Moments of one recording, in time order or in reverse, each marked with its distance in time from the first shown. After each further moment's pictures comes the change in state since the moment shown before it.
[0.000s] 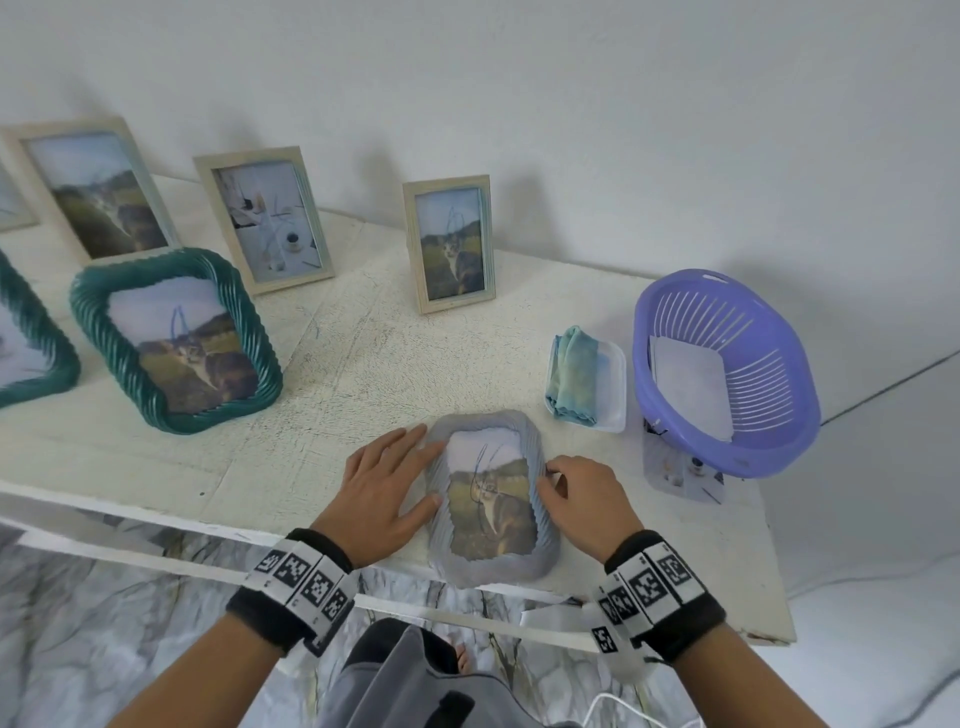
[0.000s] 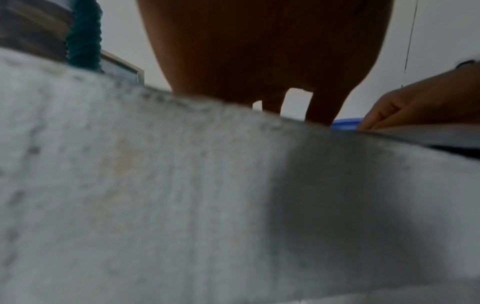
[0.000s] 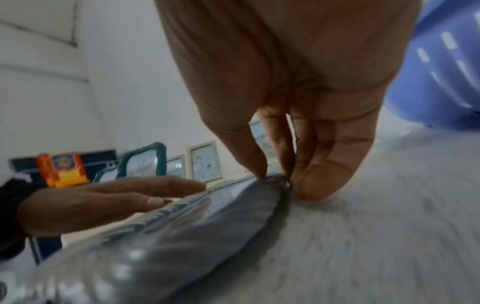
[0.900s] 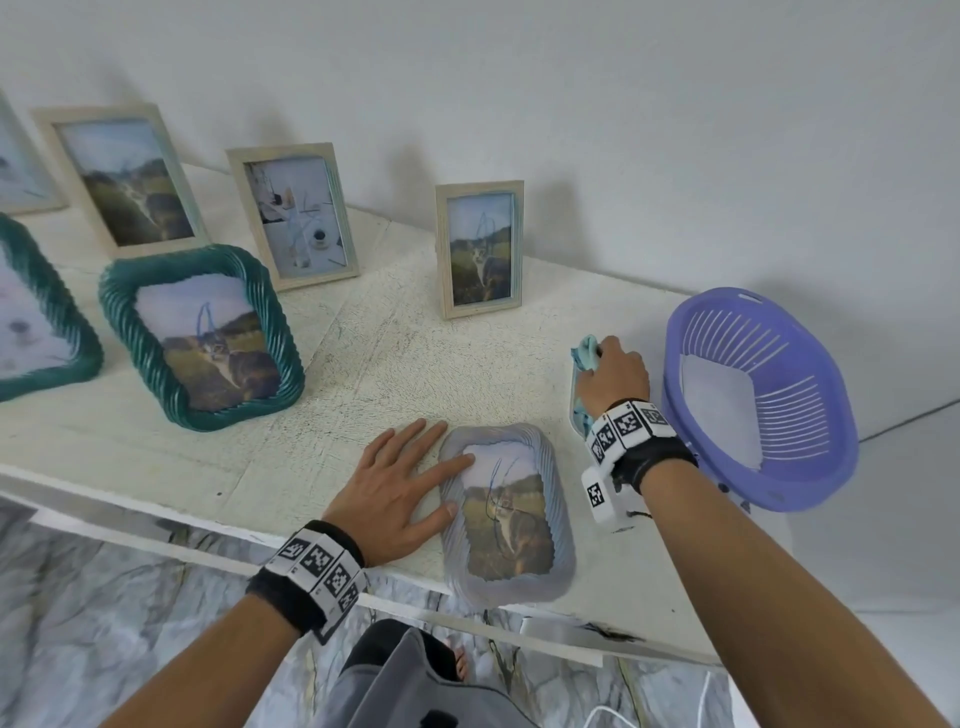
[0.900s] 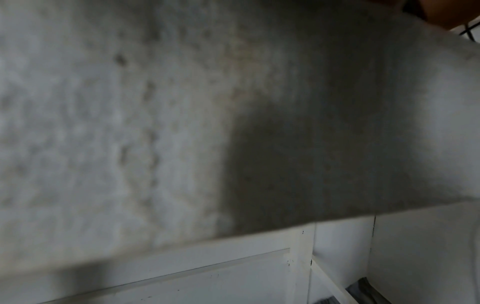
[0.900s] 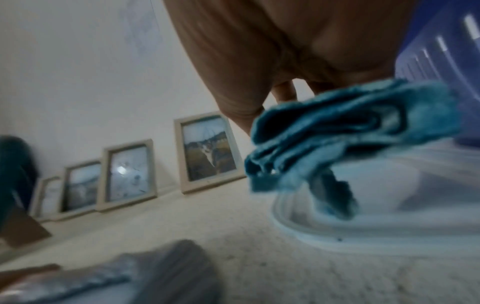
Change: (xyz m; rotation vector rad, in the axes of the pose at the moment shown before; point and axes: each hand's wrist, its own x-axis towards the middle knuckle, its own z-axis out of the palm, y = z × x) left_hand 0.009 -0.022 -0.001 0.209 -0.001 0.119; right_hand 0.136 -0.021 -0.051 -0.085 0.226 0.303
